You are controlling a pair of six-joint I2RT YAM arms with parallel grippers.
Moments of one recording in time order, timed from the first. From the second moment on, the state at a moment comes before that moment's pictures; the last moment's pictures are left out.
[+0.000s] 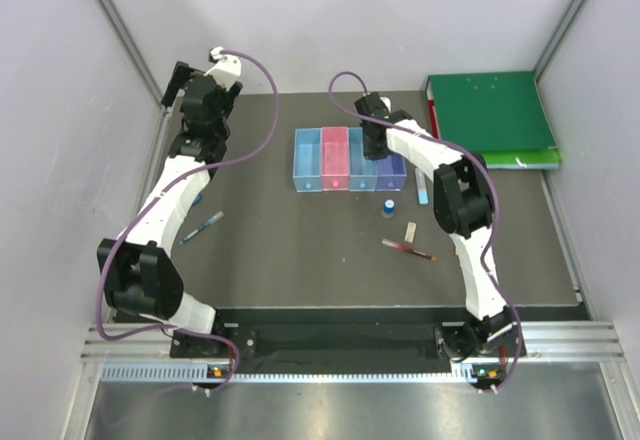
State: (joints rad) left arm -0.18 1.49 1.35 0.06 -0.55 0.61; right arm 0.47 2.29 1.97 -0.70 0.27 0.35
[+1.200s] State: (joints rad) left arm -0.18 1.50 1.36 0.05 -0.53 0.60; right arm 0.48 2.16 1.74 -0.63 0.30 0.32
